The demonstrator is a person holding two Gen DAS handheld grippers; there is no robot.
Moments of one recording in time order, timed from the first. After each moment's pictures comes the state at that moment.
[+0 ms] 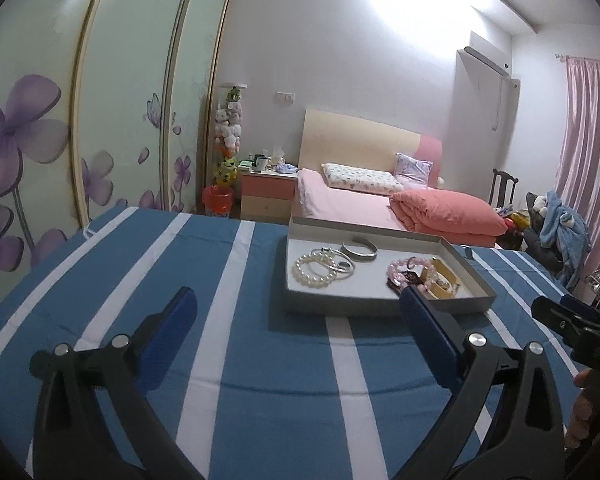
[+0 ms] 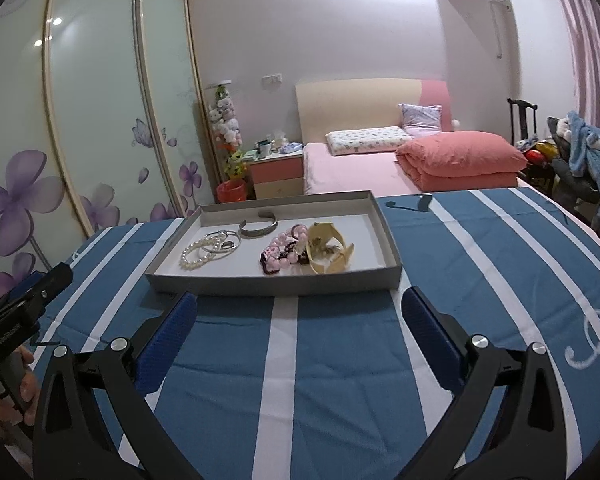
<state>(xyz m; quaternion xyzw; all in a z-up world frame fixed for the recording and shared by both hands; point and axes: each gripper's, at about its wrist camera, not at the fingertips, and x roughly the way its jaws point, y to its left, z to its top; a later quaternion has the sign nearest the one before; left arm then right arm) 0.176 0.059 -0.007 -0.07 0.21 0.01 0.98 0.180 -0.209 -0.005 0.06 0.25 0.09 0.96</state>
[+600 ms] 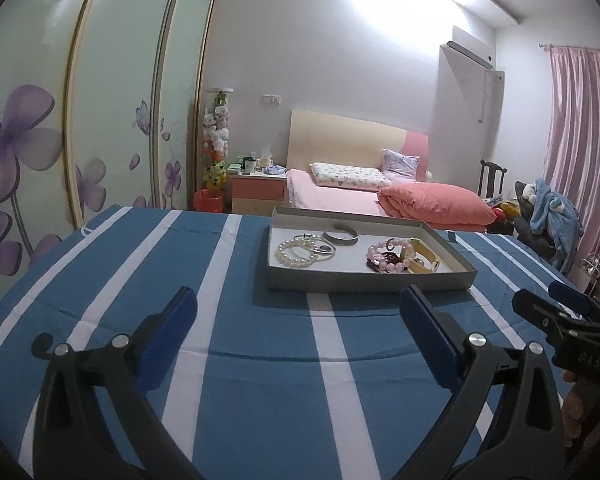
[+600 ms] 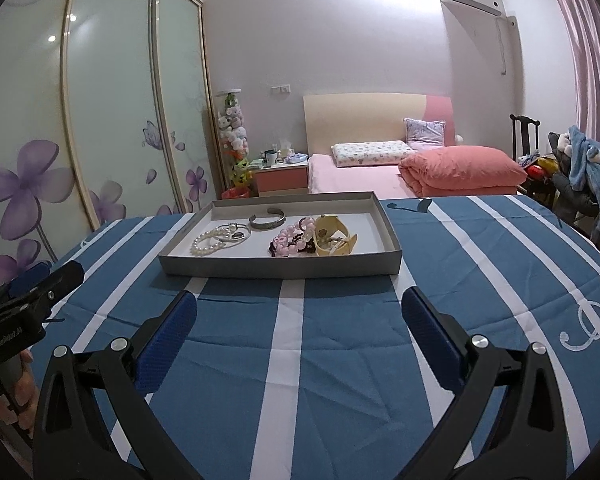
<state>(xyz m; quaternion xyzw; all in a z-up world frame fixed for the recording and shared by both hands) 0.145 0.041 -0.015 -0.05 0.20 -0.01 0.98 0.151 -0.209 -0.019 0.04 0.22 0.10 0.97</state>
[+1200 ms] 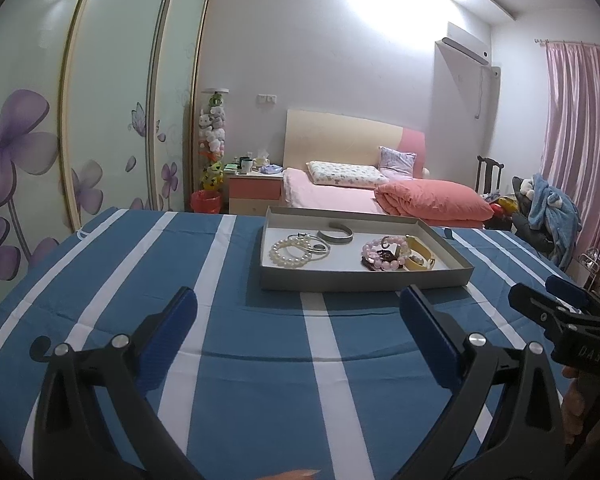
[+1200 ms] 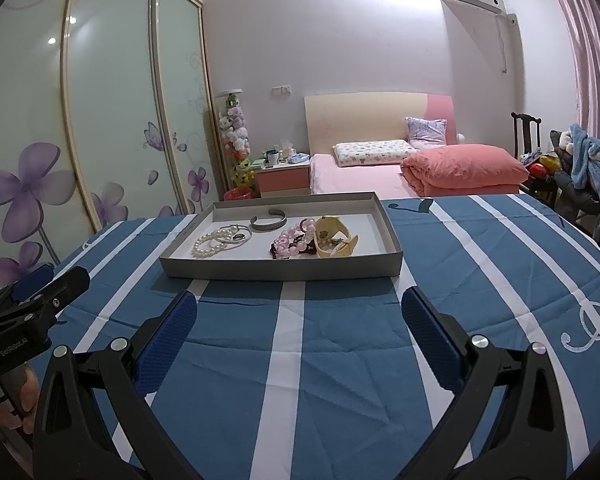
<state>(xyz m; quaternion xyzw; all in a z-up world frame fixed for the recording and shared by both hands) 0.146 0.036 -0.015 -0.04 0.20 -0.01 0.98 0.151 -0.208 -0.017 0.04 0.22 0.10 0.97</state>
